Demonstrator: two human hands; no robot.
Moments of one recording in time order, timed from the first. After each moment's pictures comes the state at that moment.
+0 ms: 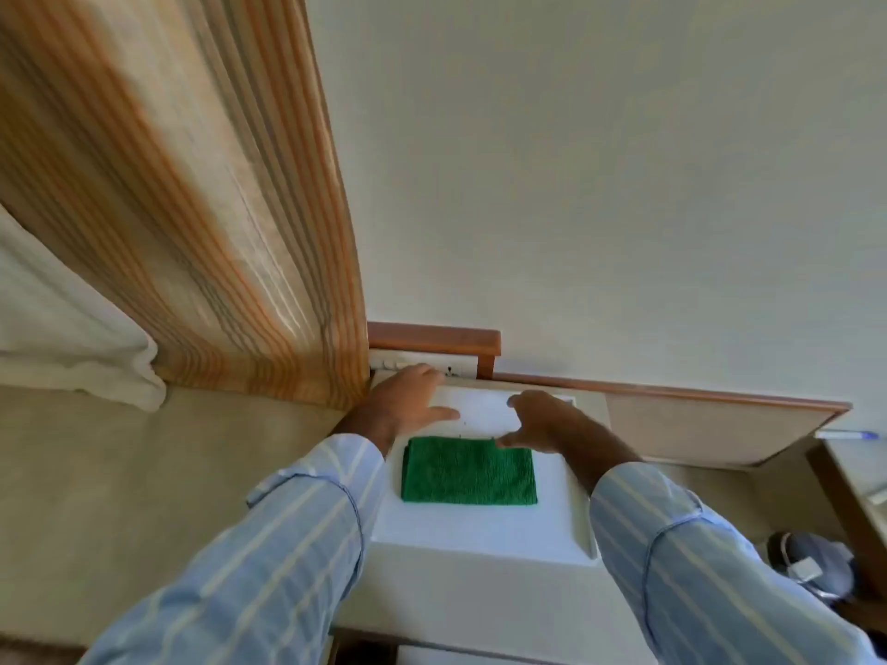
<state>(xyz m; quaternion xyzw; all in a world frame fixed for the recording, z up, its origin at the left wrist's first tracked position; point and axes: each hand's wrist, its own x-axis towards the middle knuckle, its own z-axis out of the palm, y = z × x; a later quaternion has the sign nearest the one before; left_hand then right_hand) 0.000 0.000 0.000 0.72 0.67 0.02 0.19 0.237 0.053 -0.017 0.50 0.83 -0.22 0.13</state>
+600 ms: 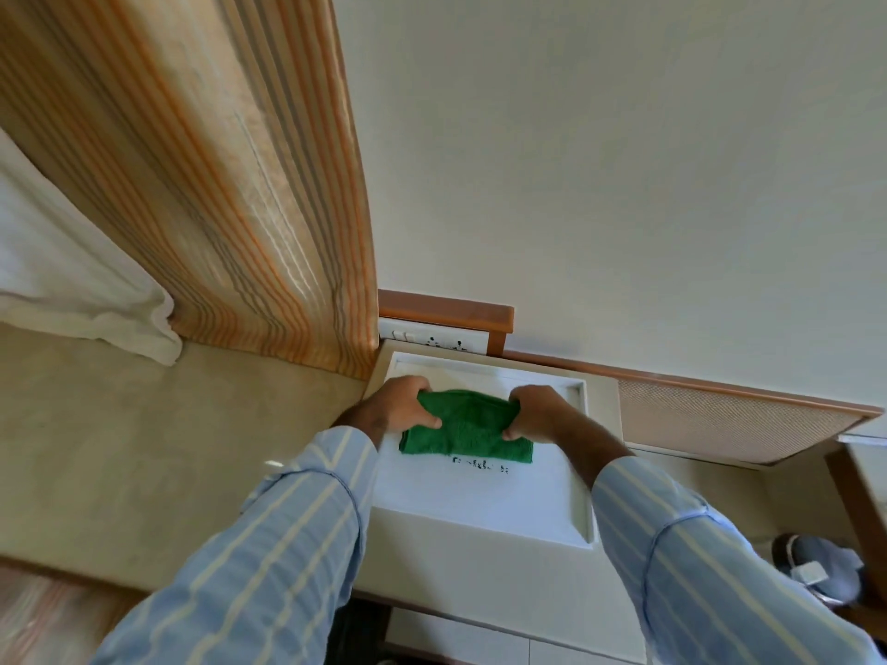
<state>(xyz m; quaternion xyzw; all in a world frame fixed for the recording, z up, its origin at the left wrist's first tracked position) -0.010 -0.025 -0.050 0.57 0.73 0.08 0.37 0.223 0.045 -0.032 0.53 0.79 -0.29 0.15</state>
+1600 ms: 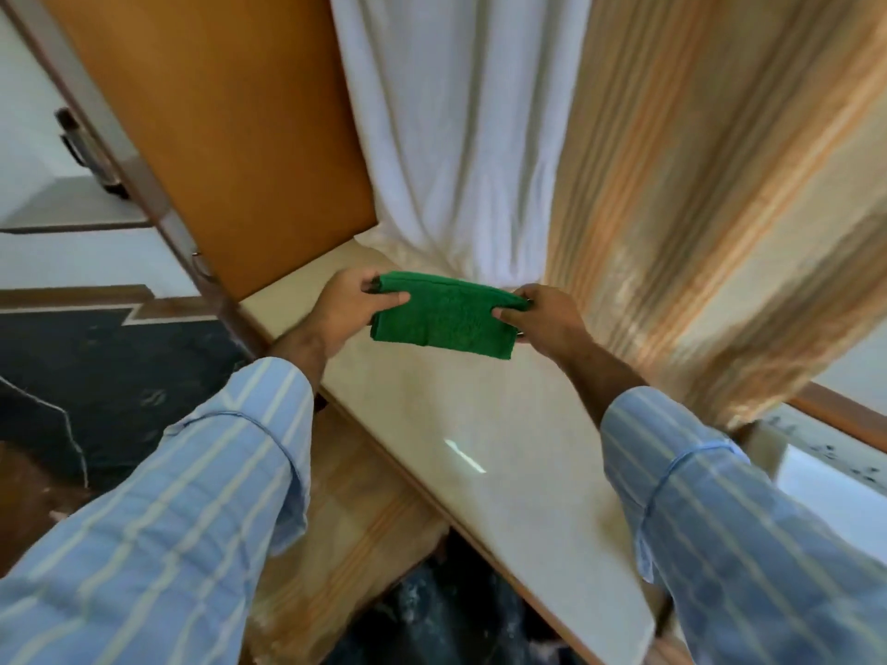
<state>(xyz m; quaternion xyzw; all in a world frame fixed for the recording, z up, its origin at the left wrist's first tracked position) -0.492 -0.395 0.100 0.26 0.76 0.55 0.21 -0.318 -0.171 0.077 0.33 0.80 -0.48 -0.12</state>
